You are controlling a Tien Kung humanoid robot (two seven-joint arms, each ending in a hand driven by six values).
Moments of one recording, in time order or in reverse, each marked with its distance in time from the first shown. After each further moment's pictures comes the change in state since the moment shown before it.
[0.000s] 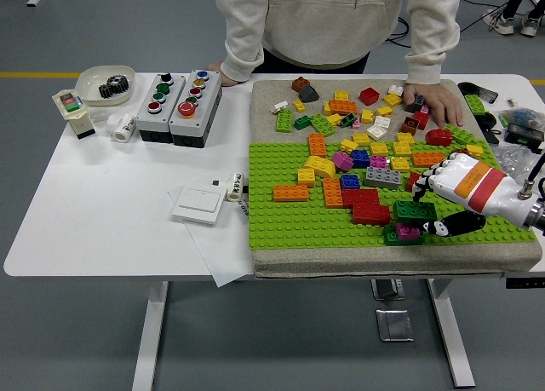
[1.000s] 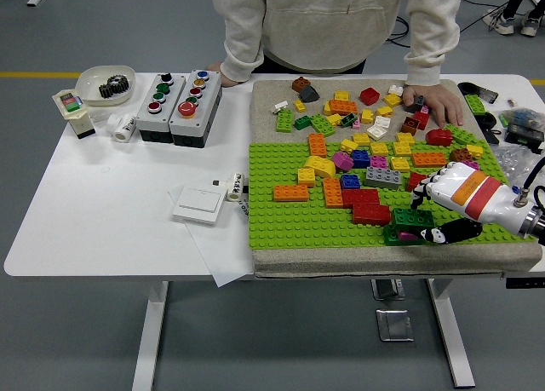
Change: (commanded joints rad) left arm 0.000 -0.002 0.000 -0.001 -0.001 0.000 0.002; right arm -0.021 0.020 0.001 -0.015 0.005 0.006 0.002
